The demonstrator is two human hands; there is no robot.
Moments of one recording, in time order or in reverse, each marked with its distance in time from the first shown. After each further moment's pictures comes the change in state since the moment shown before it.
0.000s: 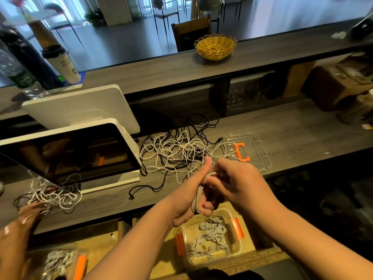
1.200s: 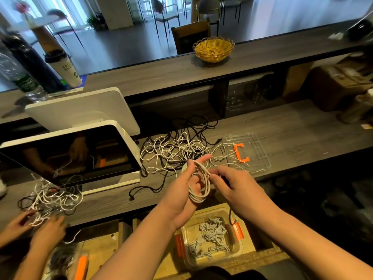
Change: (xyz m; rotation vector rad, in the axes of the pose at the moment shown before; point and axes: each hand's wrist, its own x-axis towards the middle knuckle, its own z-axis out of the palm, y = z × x) left_hand 0.006 -0.010 0.001 -0.364 0.233 0.240; right_hand -0.005 0.012 0.015 0.228 -0.100 0.181
